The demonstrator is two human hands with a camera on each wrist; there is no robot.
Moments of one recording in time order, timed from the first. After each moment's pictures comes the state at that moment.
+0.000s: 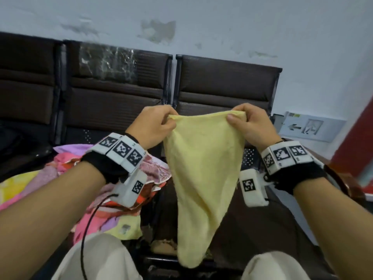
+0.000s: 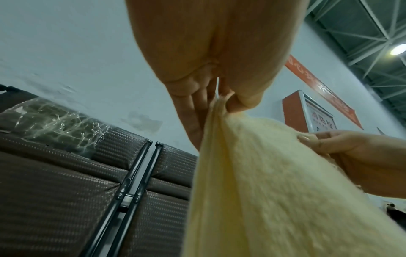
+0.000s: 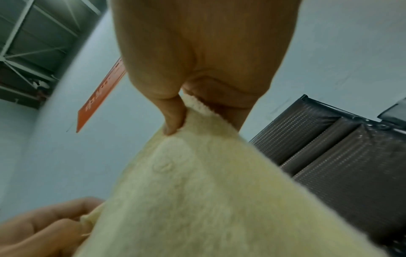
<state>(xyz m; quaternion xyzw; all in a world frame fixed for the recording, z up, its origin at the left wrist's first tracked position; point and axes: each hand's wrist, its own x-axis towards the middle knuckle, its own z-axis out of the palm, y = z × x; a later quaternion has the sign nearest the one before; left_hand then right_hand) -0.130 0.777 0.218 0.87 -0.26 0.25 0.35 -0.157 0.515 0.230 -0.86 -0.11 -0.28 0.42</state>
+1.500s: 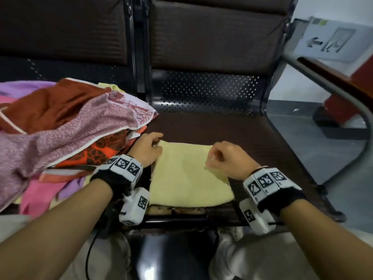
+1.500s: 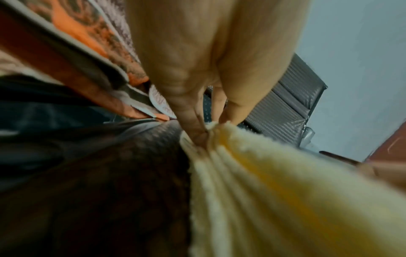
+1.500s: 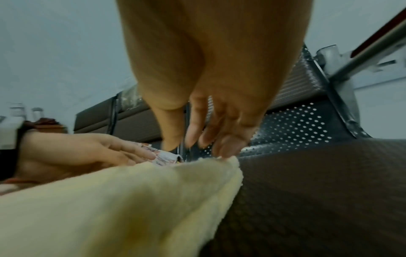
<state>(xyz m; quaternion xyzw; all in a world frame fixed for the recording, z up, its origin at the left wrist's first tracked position) -0.079 0.727 -0.041 0.91 -0.10 -0.14 0.38 -0.165 0.485 -0.003 -0.96 0.00 0.09 0.25</state>
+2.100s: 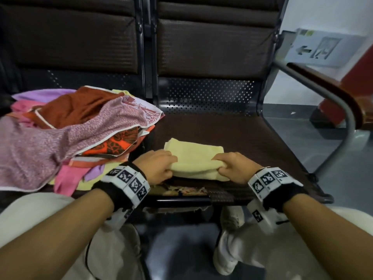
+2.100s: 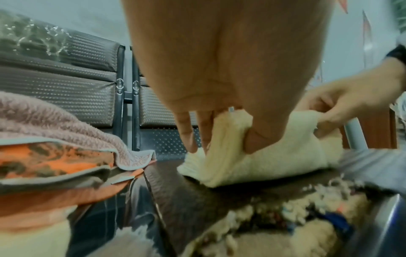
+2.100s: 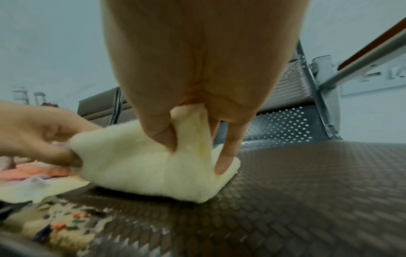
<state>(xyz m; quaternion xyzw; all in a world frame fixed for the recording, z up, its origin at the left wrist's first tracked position) -0.163 0.746 -0.001 0.91 -0.38 -0.13 0.05 -0.222 0.491 0.009 -0.96 -0.07 0.15 0.21</state>
